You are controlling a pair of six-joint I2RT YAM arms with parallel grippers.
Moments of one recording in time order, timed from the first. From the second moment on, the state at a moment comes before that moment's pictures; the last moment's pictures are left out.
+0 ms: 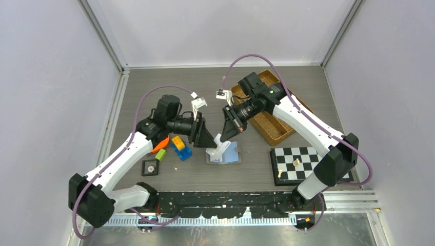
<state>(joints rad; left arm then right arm) -0.52 1.14 0.96 -0.40 0.95 -0.22 0.64 1.58 1.56 -1.03 -0.93 0.03</state>
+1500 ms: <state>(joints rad) -0.61 1.47 0.56 0.22 0.43 -0.87 0.71 1.52 0.81 -0.38 -0.15 0.75</state>
